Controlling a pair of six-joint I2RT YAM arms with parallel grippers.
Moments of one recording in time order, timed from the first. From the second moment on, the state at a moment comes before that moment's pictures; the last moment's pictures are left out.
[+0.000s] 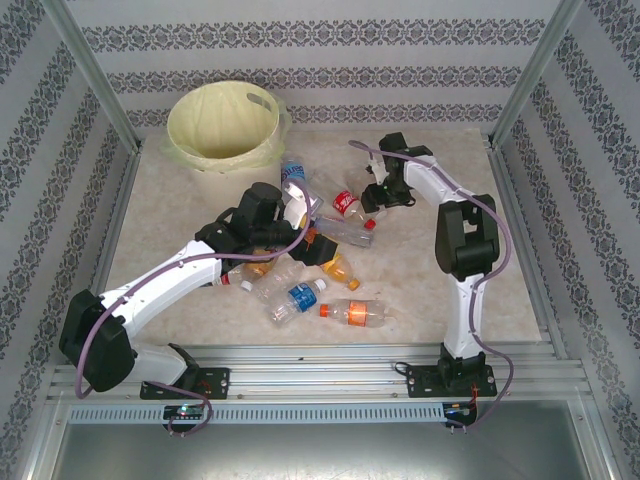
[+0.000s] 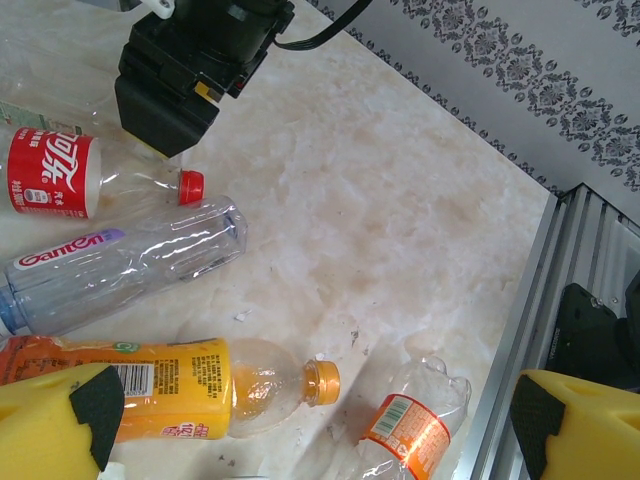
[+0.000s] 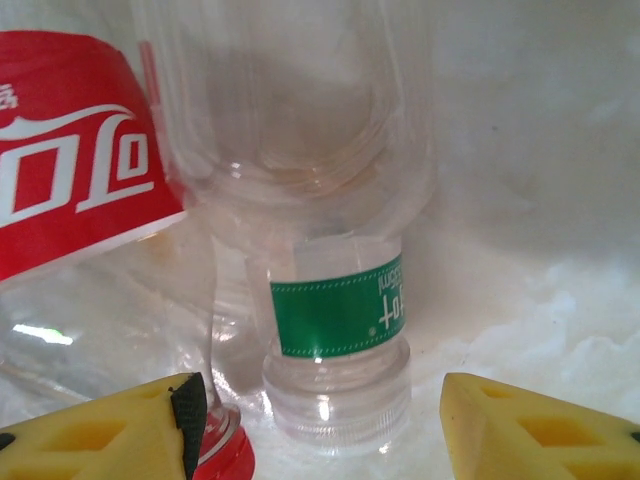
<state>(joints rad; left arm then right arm) -0.64 1.36 1.07 -0.28 0.43 -0.14 0.22 2.16 1.78 -0.94 -0.14 -0.06</state>
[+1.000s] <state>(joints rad) -0.64 1.40 1.07 -0.28 0.44 -0.18 0.22 2.14 1.68 -0.90 -0.13 -0.05</state>
